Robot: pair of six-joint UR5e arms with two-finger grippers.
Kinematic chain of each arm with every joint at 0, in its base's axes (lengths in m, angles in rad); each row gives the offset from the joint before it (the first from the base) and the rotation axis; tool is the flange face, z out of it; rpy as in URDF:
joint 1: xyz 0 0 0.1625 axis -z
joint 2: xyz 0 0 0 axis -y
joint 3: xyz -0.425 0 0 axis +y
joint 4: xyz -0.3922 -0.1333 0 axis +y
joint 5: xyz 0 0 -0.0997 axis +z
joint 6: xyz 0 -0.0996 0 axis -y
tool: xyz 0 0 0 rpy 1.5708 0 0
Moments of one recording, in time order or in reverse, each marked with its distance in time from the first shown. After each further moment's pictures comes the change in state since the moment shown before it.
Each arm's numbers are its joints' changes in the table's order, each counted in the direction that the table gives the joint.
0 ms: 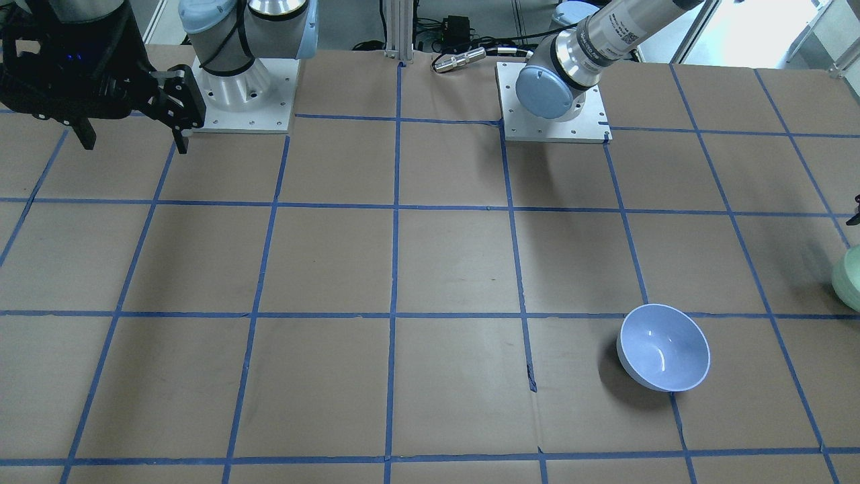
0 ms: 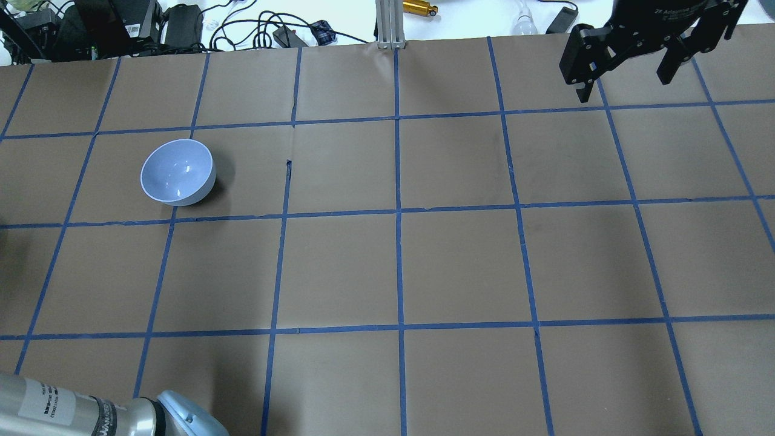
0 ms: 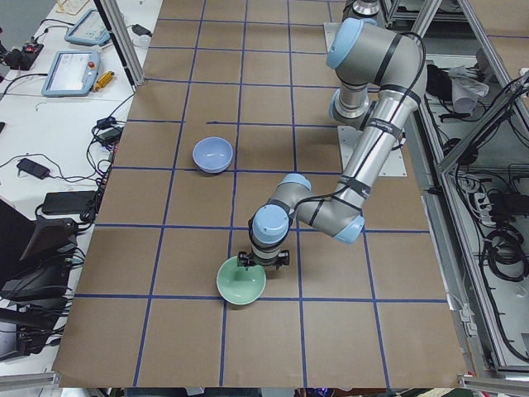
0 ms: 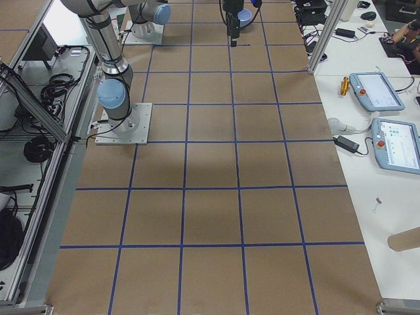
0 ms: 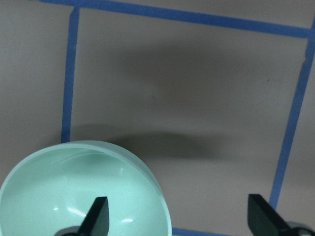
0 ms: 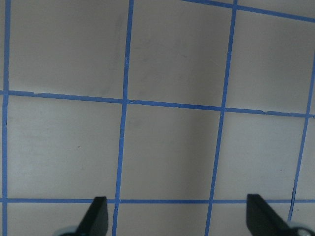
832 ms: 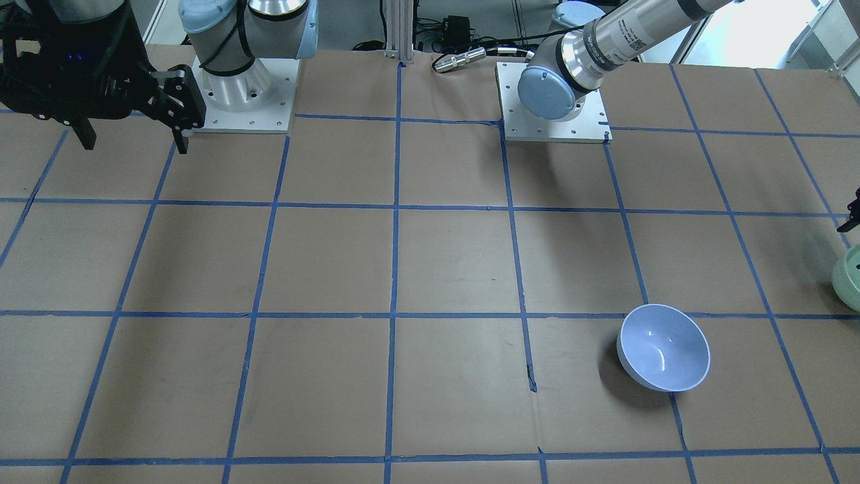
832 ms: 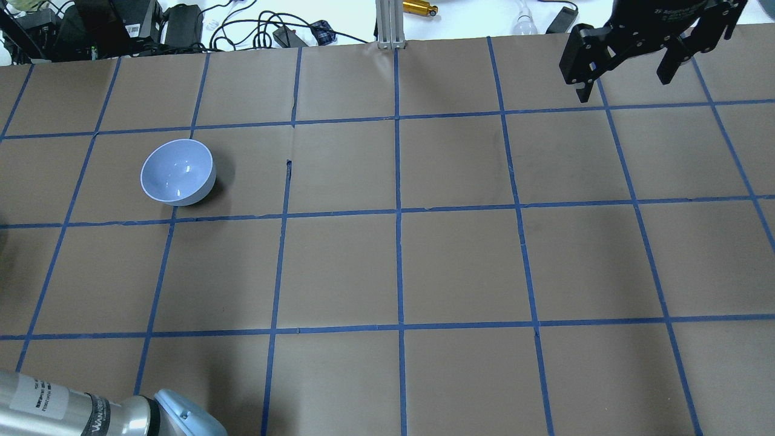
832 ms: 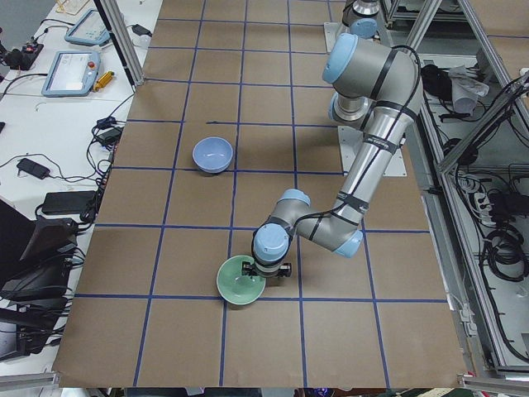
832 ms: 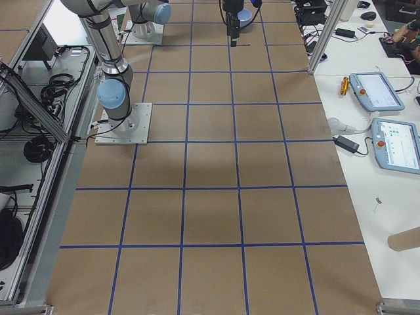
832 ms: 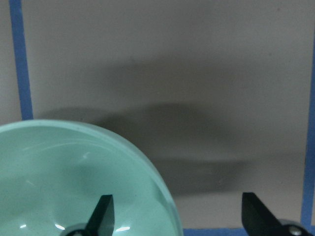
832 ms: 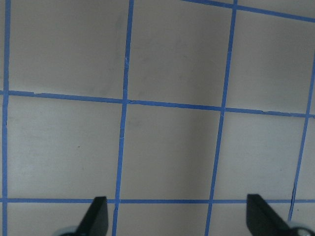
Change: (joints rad) left arm -0.023 -0.051 -0.008 -0.001 -0.004 0.075; right arm 0.000 0.000 0.000 0.000 0.000 0.000
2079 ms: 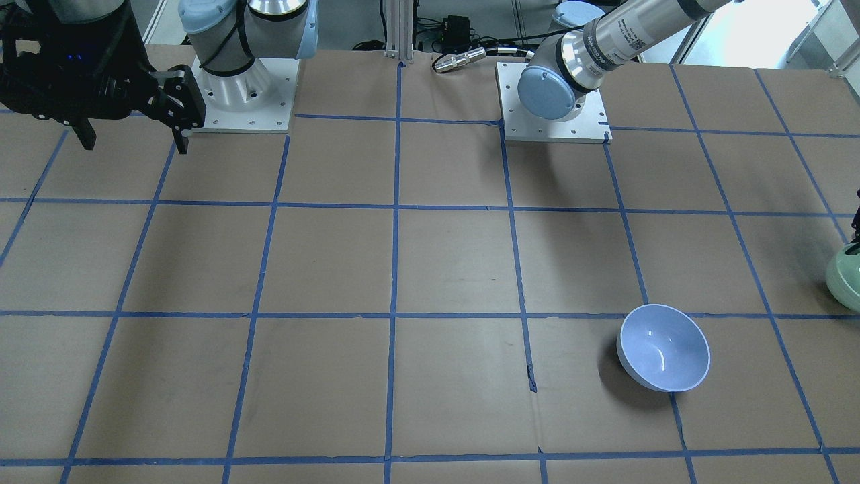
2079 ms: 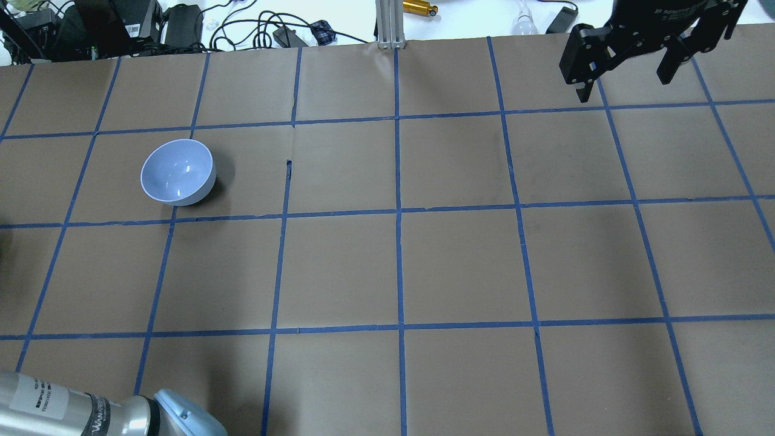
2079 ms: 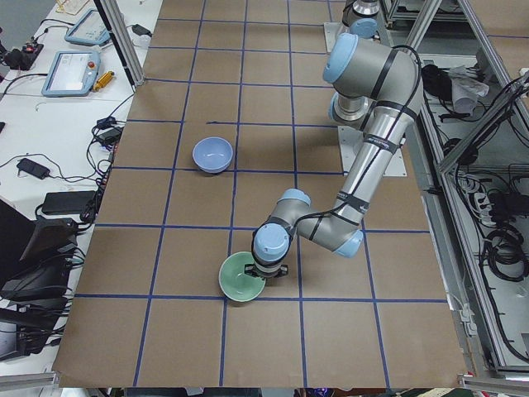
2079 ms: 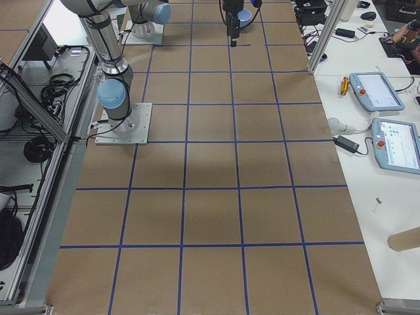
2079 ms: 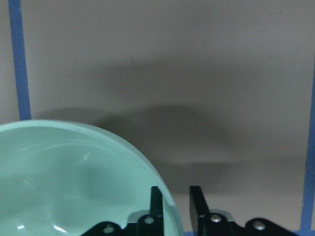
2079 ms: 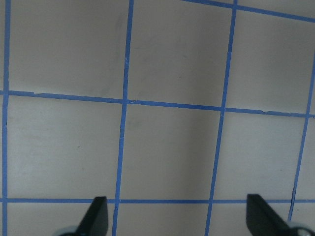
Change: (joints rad) left arm 0.000 0.001 -0.004 0.000 0.000 -0.010; right arm 0.000 0.000 0.000 0.000 0.000 0.000
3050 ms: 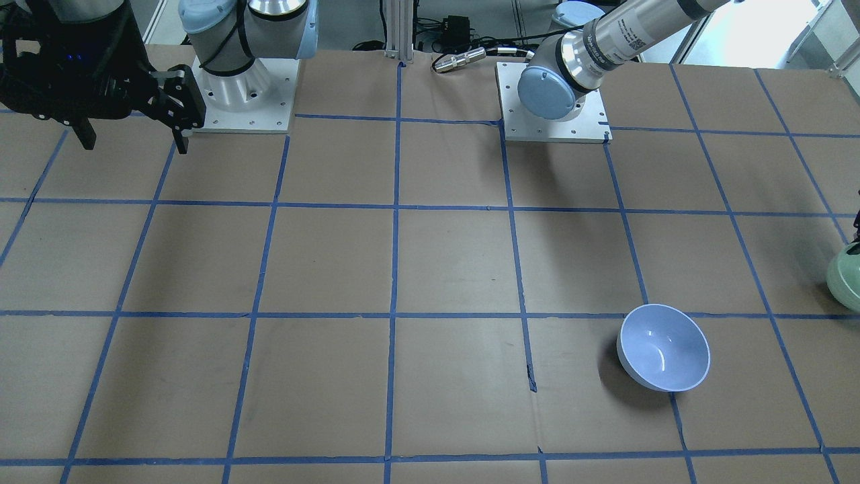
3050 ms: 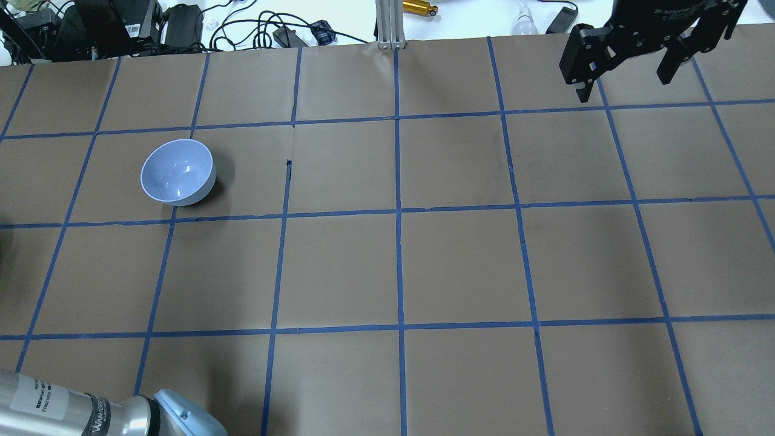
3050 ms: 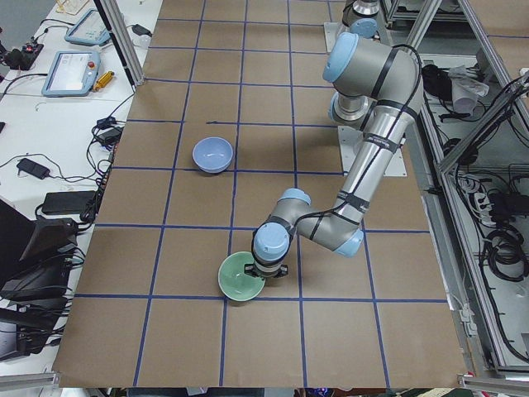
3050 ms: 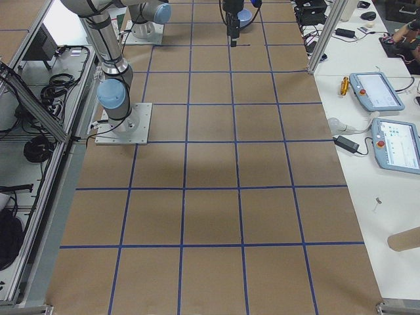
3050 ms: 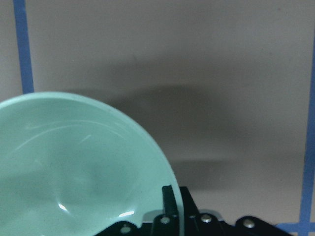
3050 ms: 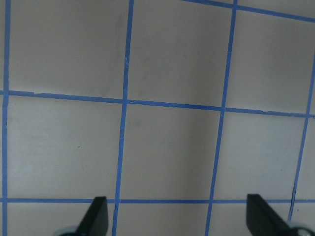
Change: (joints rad) left arm 0.000 0.004 -0.001 -0.001 0.001 0.007; right arm 0.000 0.000 0.000 0.000 0.000 0.000
